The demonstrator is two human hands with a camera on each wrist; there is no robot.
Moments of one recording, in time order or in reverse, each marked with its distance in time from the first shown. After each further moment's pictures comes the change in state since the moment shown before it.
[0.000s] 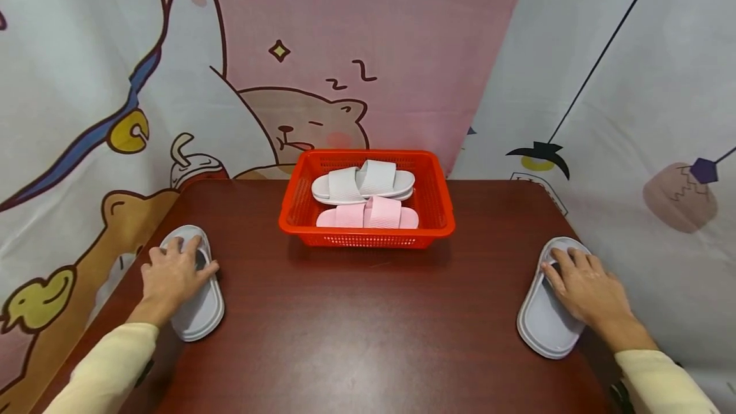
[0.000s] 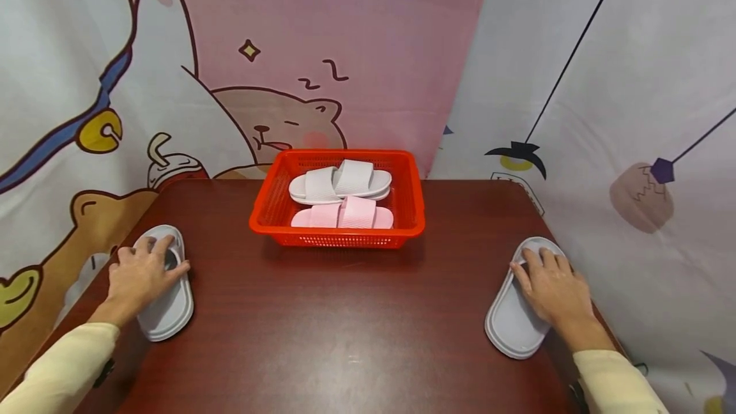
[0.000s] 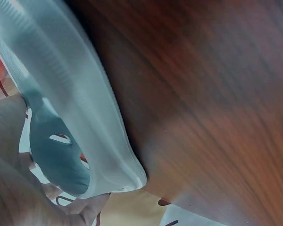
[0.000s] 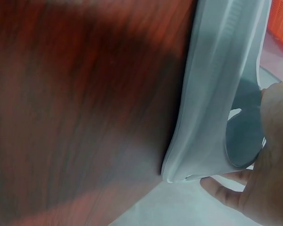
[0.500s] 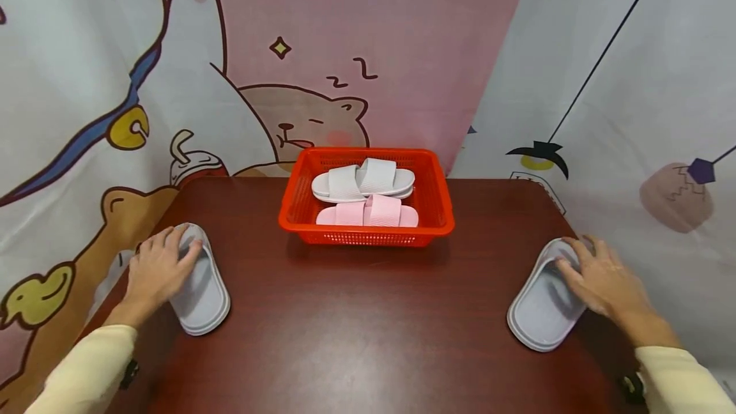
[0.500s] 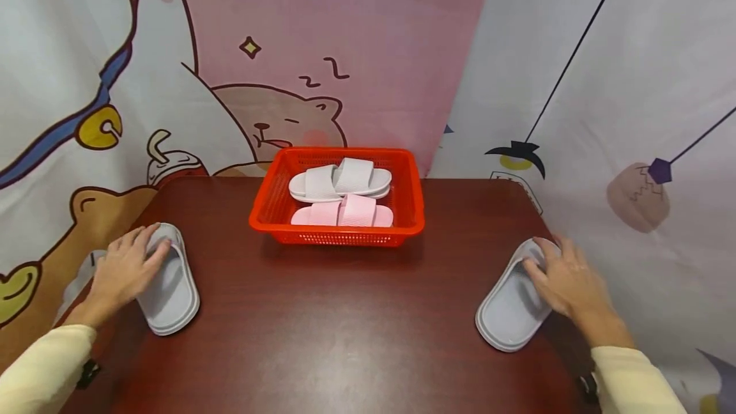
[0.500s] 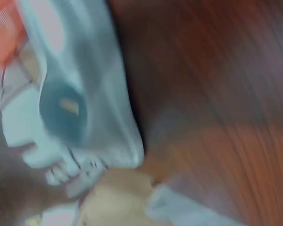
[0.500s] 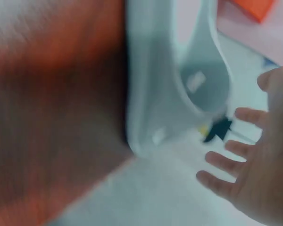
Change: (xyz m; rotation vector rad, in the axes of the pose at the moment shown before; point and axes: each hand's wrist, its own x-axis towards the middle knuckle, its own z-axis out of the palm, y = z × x) left_hand -0.003 -0.014 -0.017 -0.225 0.069 0.065; right_hand 0.005 0.013 -0.029 0.124 -0.023 0.029
